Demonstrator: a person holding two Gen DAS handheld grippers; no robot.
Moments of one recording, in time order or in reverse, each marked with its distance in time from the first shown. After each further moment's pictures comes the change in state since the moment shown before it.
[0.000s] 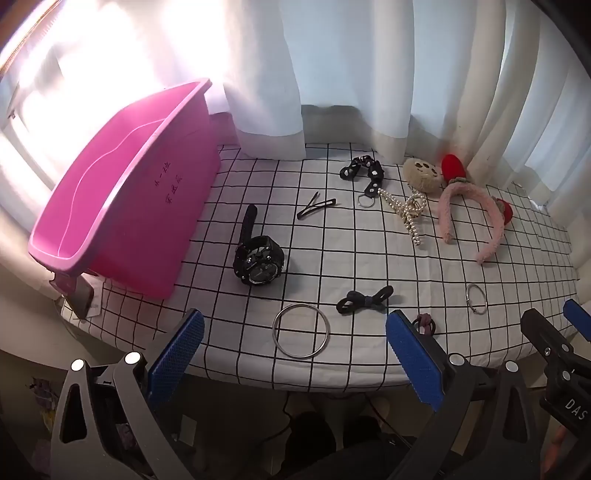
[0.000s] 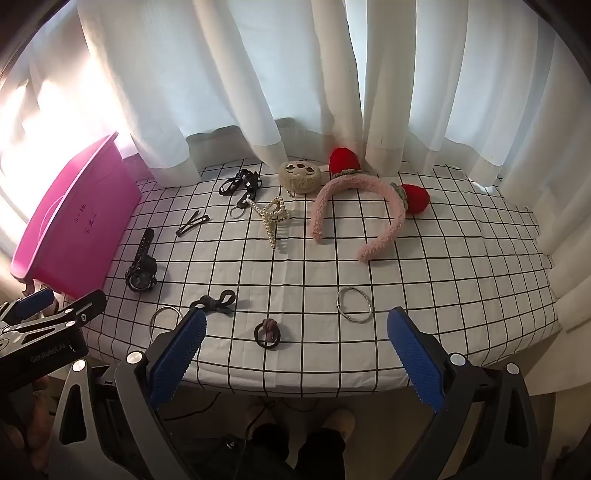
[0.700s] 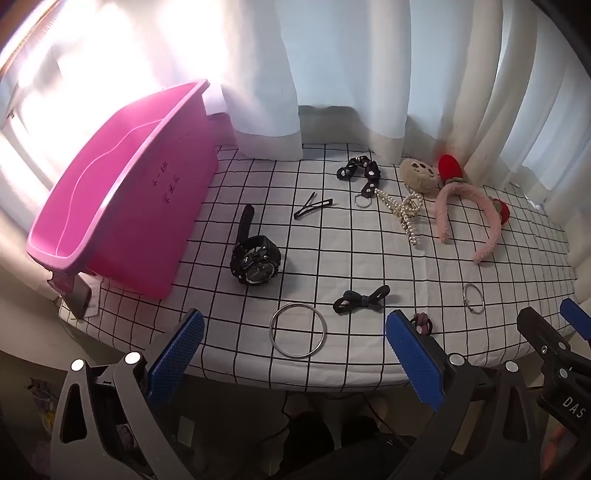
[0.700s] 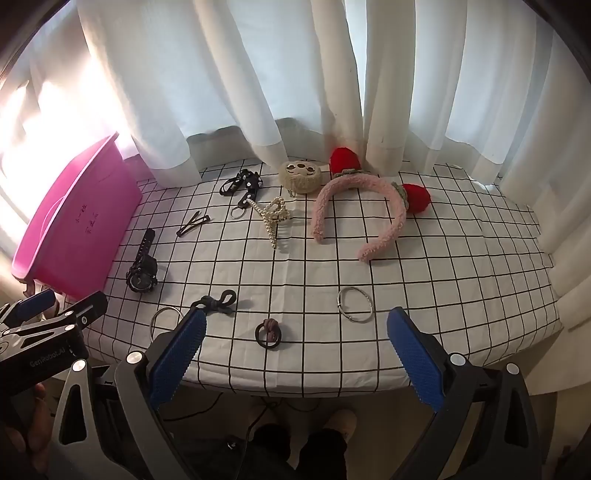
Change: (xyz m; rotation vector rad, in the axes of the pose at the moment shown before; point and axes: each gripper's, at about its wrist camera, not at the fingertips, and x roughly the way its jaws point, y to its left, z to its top) left arm -0.001 -0.003 -0.002 0.000 -0.010 -0.009; right arm -0.002 -0.001 0.000 0.001 -0.004 -0.003
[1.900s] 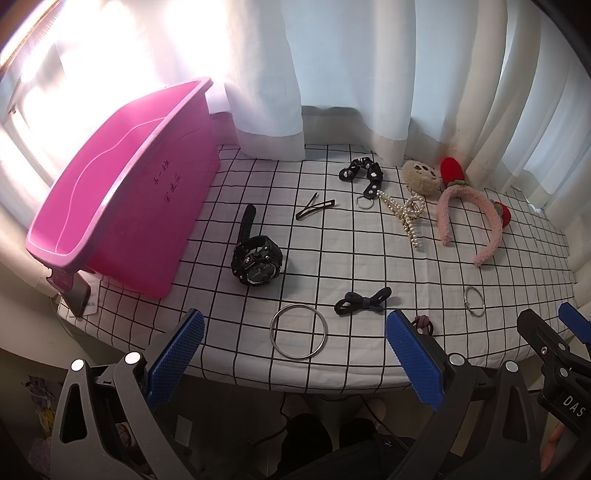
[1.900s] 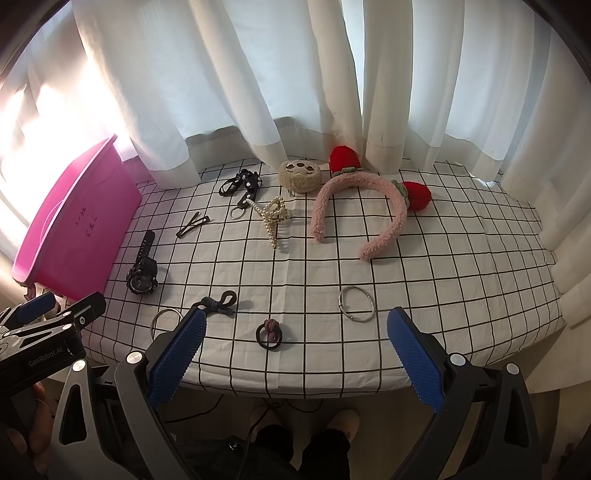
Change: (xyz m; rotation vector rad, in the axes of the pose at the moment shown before) left arm -0.002 0.000 0.002 -0.007 -0.001 -0.003; right arm 0.005 0.002 0.000 0.011 0.006 0.009
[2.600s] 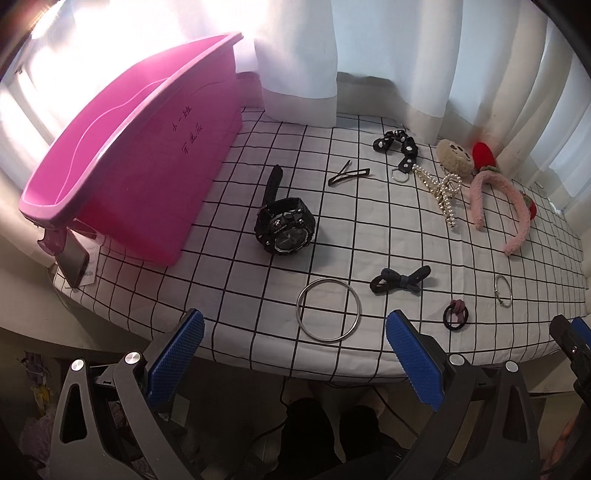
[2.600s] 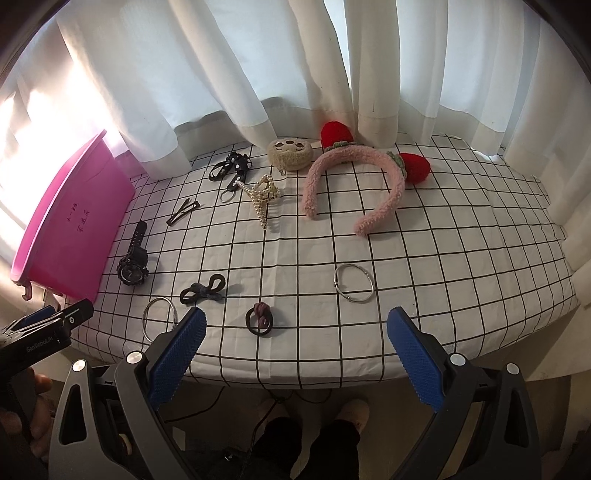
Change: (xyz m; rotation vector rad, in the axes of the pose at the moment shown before) left arm 0.046 0.042 -0.025 -0.083 0.101 0.013; right arm 0.028 -0.029 -0.025 0.070 0.046 0.054
